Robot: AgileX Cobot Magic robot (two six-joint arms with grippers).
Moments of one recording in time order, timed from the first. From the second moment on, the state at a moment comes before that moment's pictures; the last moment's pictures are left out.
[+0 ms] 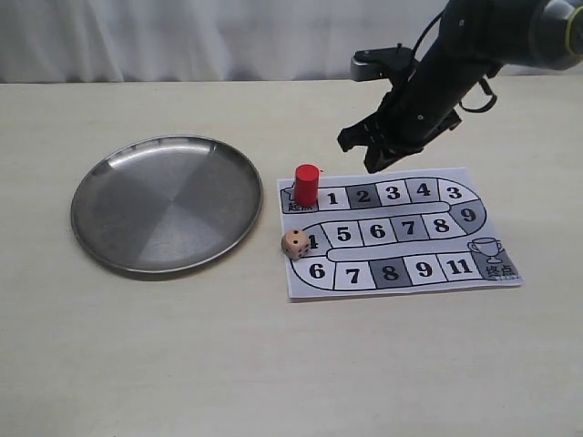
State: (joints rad) left arm 0.07 0.00 0.00 0.14 0.18 -0.10; right arm 0.23 2.06 -1.57 0.23 0.88 -0.24
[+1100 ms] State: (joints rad) left arm 0.07 0.00 0.00 0.14 0.18 -0.10; right arm 0.49 1.87 -1.05 0.35 0.48 -0.58
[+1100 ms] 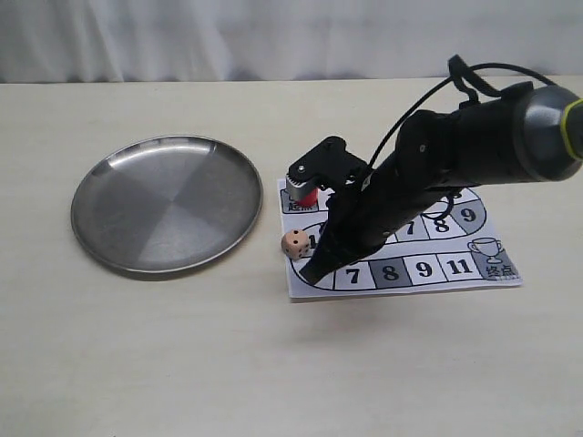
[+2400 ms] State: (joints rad) left arm 0.07 0.00 0.00 0.14 0.18 -0.10; right arm 0.49 1.93 -1.38 0.13 0.49 -0.27
